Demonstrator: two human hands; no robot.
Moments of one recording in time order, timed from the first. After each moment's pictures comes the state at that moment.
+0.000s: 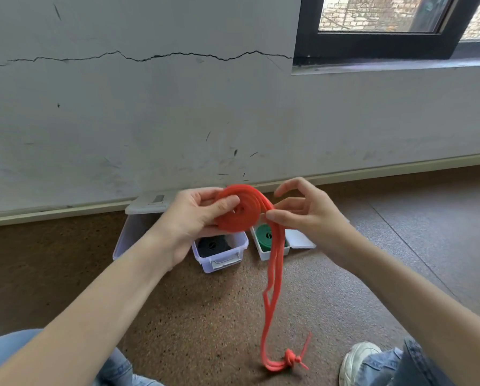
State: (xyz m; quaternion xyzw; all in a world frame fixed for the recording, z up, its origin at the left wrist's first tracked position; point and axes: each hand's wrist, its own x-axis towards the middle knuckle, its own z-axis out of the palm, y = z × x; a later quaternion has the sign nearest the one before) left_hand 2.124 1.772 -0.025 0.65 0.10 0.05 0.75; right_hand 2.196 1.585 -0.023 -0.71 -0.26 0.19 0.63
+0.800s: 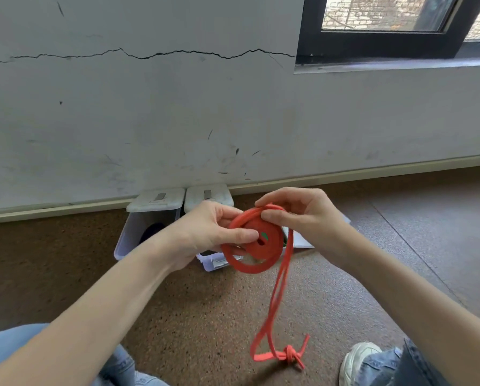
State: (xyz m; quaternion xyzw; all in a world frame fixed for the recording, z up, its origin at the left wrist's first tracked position) left_hand 2.119 1.769 -0.028 0.74 0.04 -0.09 0.66; right_hand 2.193 1.591 -0.021 -0.72 -0.33 0.15 0.60
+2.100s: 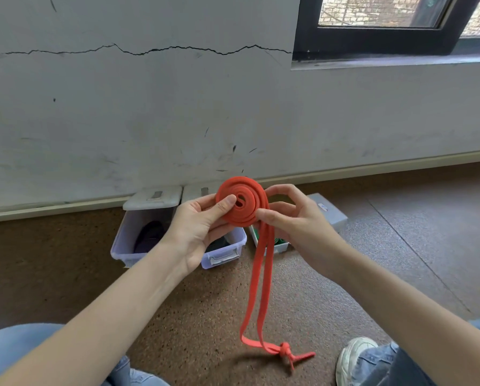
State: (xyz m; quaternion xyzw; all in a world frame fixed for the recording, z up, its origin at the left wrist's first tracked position) left_hand 2.126 1.755 -0.046 0.52 0.17 0.09 0.83; right_hand 2.188 1.597 -0.045 -0.67 -0.21 0.21 0.68
